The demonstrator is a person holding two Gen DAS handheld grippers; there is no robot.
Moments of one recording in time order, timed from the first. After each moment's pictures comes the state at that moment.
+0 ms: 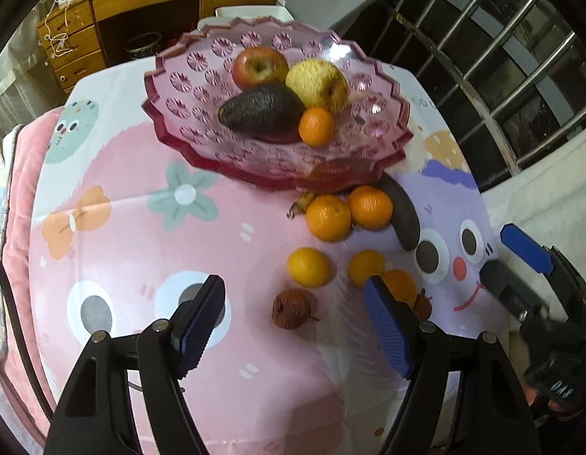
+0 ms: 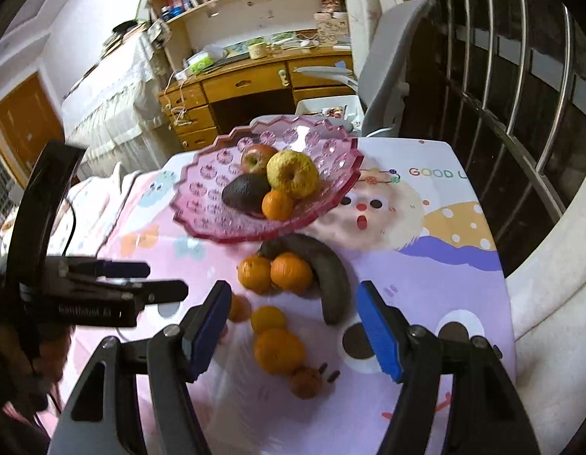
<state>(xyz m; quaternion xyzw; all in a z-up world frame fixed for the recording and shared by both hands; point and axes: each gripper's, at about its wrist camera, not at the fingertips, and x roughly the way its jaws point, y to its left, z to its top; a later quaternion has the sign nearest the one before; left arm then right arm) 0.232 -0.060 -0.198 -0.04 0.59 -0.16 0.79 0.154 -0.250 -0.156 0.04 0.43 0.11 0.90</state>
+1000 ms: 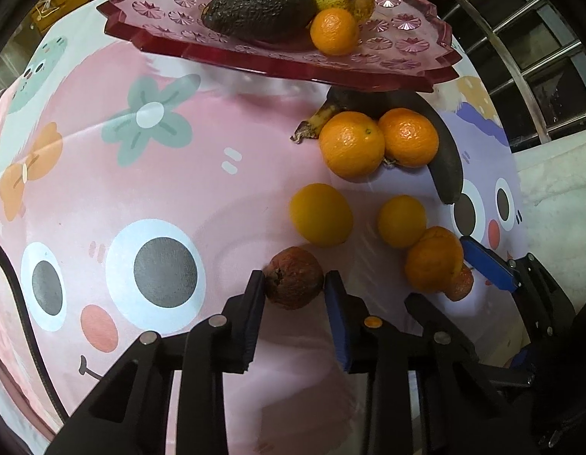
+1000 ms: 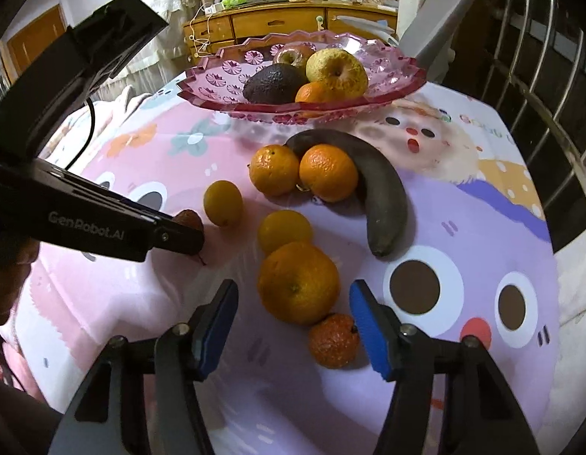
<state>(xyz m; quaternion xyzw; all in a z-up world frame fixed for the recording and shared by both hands) 0.236 -0.074 -0.274 -0.04 0.67 -0.15 0.73 0.149 -0.212 -0.241 -0.05 0.49 0.14 0.86</state>
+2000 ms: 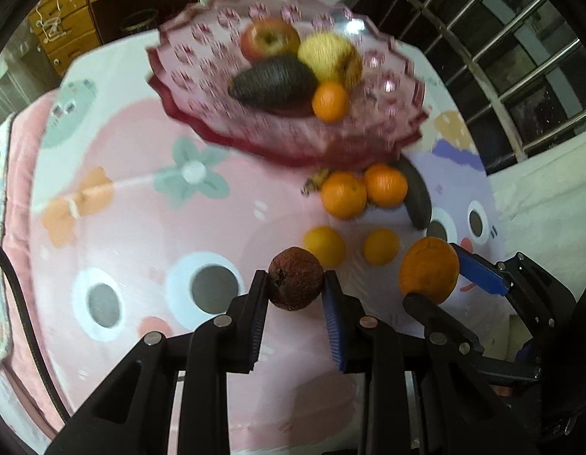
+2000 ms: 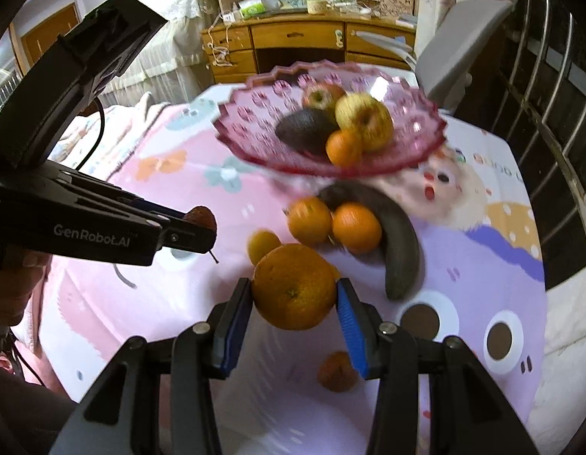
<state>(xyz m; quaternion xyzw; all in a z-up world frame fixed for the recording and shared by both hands) 0.242 -0.049 -0.200 -0.03 0.63 -0.15 0.76 0.162 -0.189 -0.185 -0.05 0.48 0.17 0.86</state>
